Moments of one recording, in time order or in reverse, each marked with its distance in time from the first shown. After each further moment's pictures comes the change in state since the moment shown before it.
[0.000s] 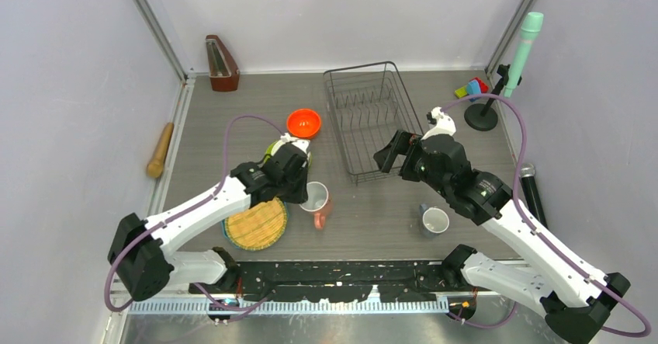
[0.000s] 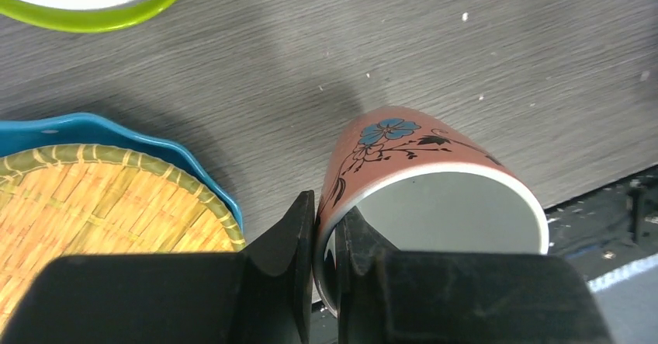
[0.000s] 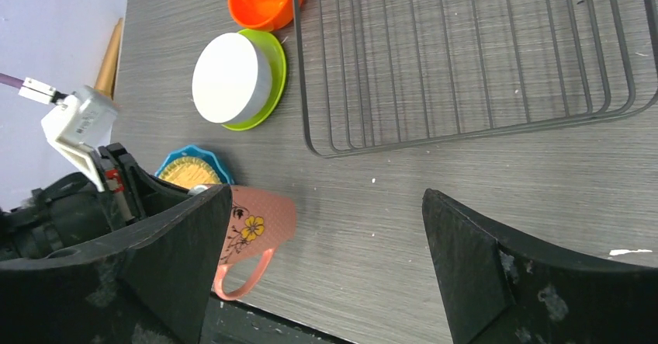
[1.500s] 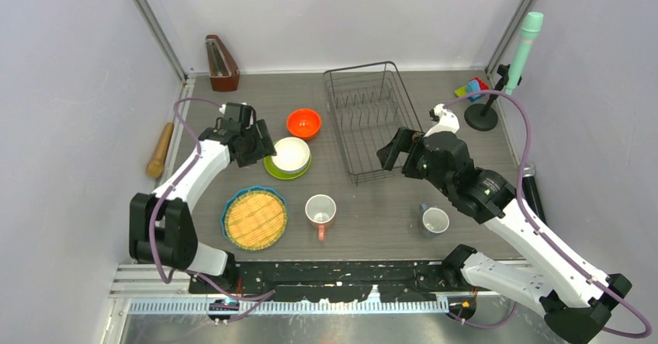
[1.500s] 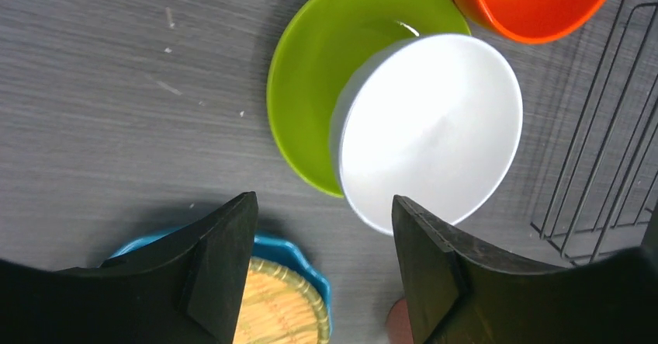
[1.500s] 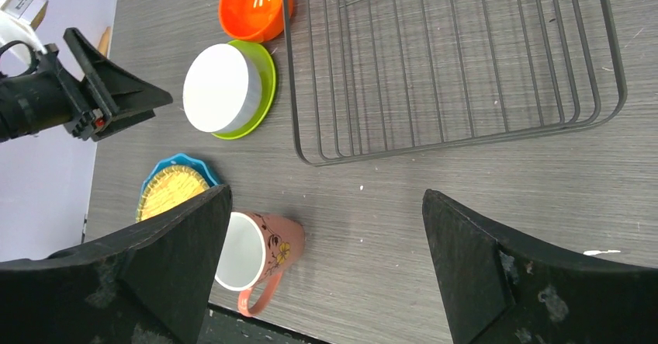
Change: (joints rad) left arm 0.568 0.212 0.142 0.050 0.057 0.011; right arm -0.004 0.005 0.040 -0.036 0.034 -0.031
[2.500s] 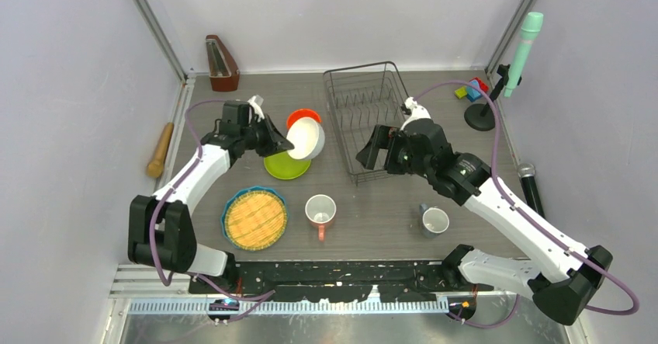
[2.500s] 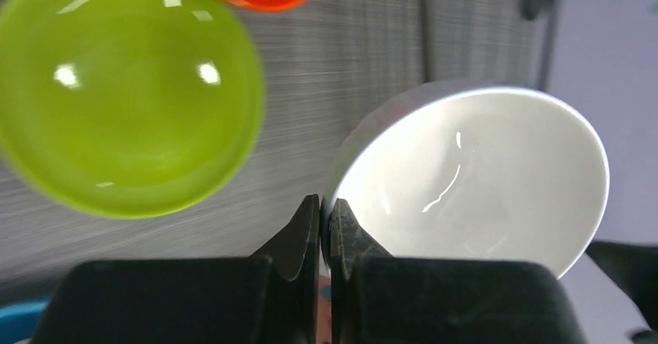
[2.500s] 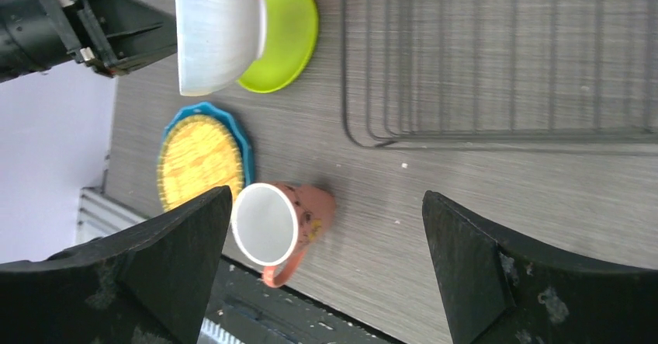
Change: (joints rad) left arm 0.004 0.016 -0.058 0.246 0.392 -0.108; right arm 0.000 0.159 0.045 0.025 -0.169 -0.018
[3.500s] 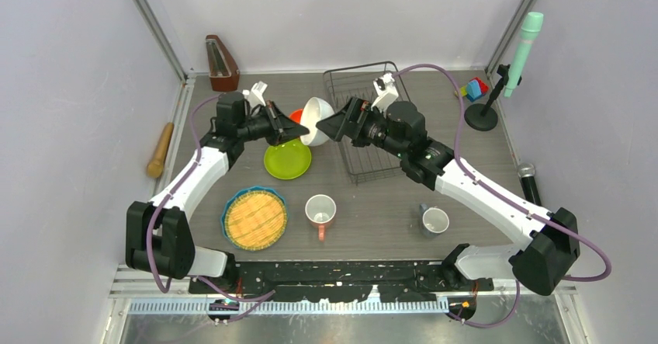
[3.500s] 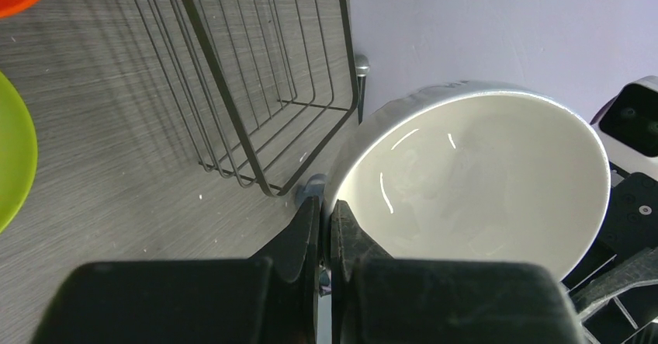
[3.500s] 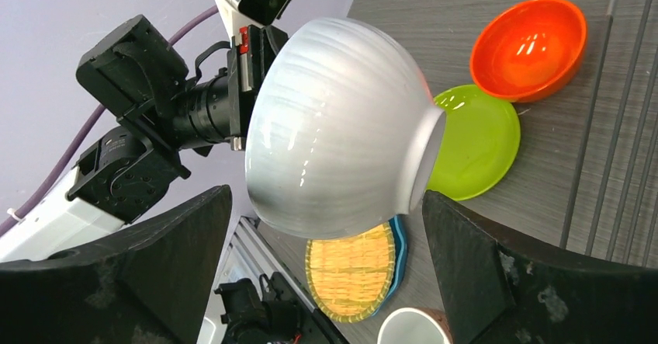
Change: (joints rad) left arm -0.010 -0.052 -0.006 0.320 0.375 -0.308; right arm 0.020 0.236 0.025 0.630 -0.233 0.124
